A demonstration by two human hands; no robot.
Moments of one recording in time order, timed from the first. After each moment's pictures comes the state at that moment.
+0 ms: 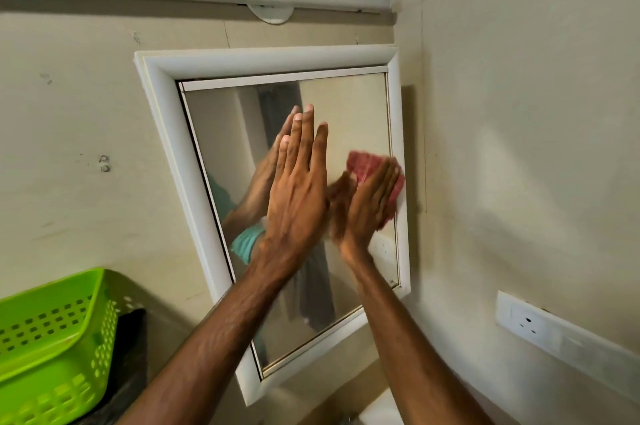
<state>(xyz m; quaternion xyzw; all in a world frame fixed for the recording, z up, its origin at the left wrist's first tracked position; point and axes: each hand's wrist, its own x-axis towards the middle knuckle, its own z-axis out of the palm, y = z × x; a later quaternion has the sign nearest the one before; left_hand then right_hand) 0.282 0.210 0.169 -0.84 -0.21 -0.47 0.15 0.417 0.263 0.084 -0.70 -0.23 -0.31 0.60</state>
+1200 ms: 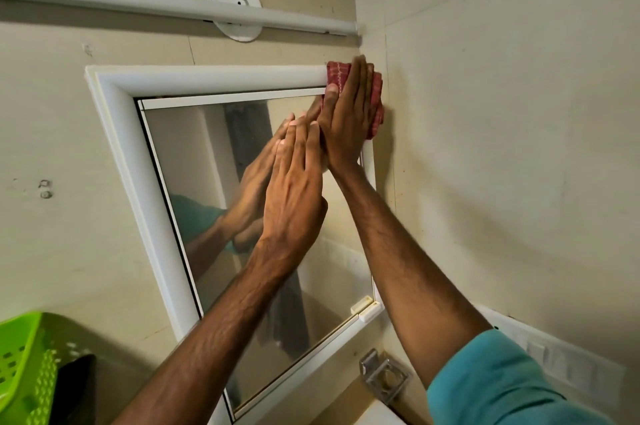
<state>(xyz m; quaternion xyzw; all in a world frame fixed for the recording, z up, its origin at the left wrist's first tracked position) 0.313 0.203 0.189 -0.86 -0.18 -0.47 0.10 0.475 0.267 0.253 -0.54 -0.31 -0.45 0.65</state>
